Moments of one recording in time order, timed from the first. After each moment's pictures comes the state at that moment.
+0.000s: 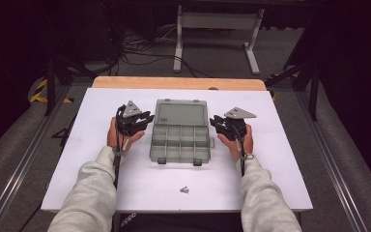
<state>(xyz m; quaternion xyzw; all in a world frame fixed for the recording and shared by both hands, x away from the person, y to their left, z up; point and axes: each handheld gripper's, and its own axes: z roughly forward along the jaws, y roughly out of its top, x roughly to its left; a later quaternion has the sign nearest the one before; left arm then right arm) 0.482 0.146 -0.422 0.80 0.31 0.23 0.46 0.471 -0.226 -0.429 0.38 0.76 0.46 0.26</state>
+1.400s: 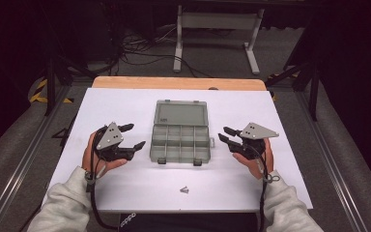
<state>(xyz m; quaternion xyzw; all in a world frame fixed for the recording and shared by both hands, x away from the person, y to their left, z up) 0.392 0.186 -0.407 0.82 0.20 0.25 0.48 0.394 -0.254 -0.400 0.28 0.79 0.48 0.27</state>
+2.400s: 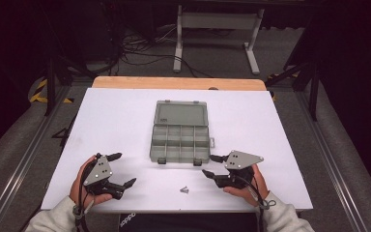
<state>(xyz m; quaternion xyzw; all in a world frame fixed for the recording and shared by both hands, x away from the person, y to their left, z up) 0.325 0.208 -0.455 0.83 0.21 0.21 0.47 0.331 -0.214 -0.422 0.19 0.84 0.47 0.17</state>
